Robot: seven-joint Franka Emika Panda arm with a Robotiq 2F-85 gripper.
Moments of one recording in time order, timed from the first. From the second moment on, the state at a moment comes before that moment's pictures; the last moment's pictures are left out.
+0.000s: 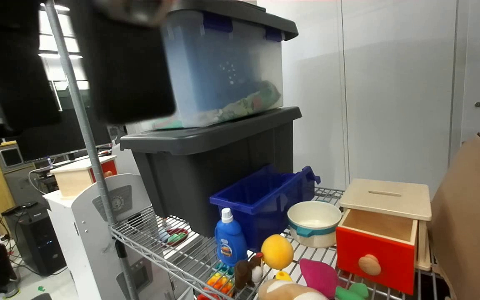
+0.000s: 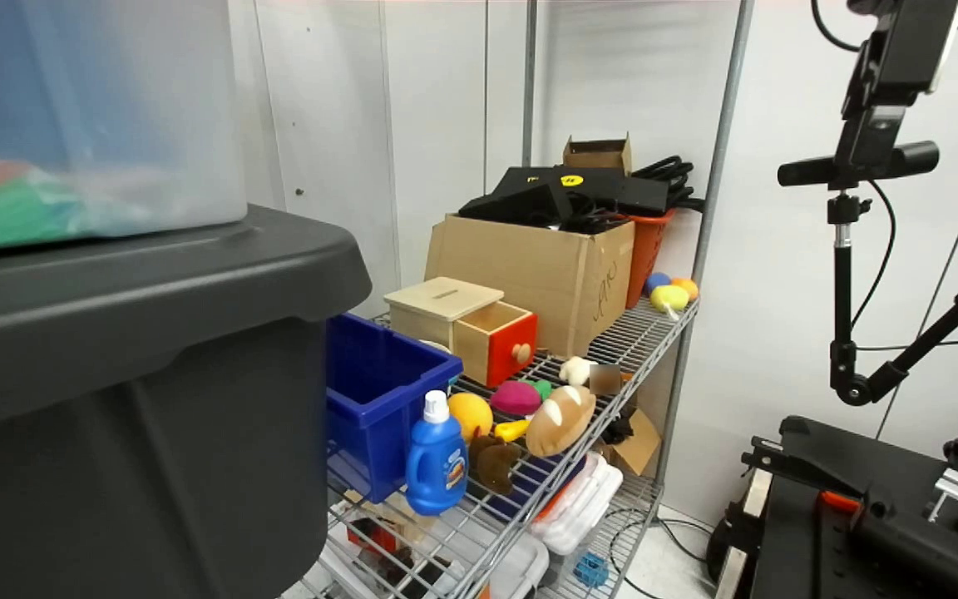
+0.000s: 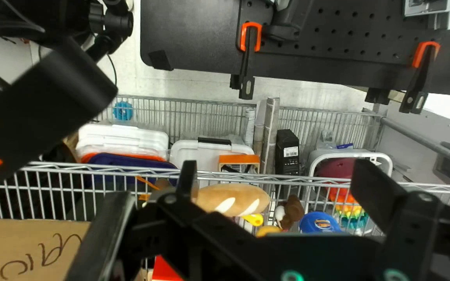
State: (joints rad) arm -0.11 -0.51 -0.28 -2.59 -0.12 2.10 -0.45
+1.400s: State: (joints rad) arm -0.06 -0.28 -0.14 -2.41 -0.03 2.10 -0.05
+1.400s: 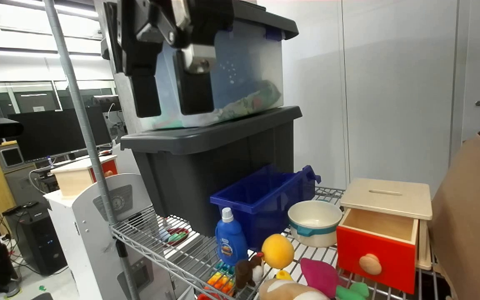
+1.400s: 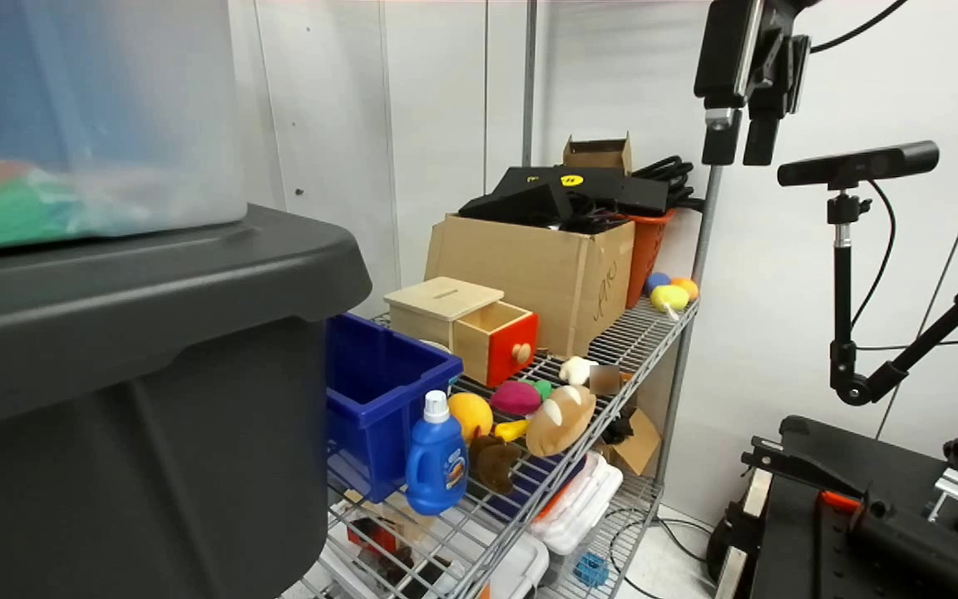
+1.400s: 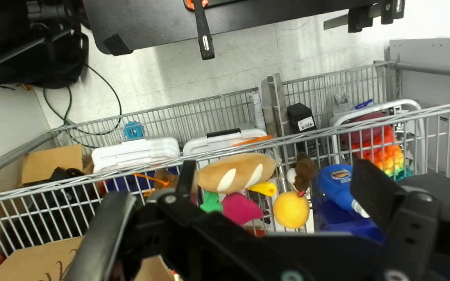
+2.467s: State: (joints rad) arm -0.06 -0.24 -0.11 -2.39 -0.03 2.09 0.01
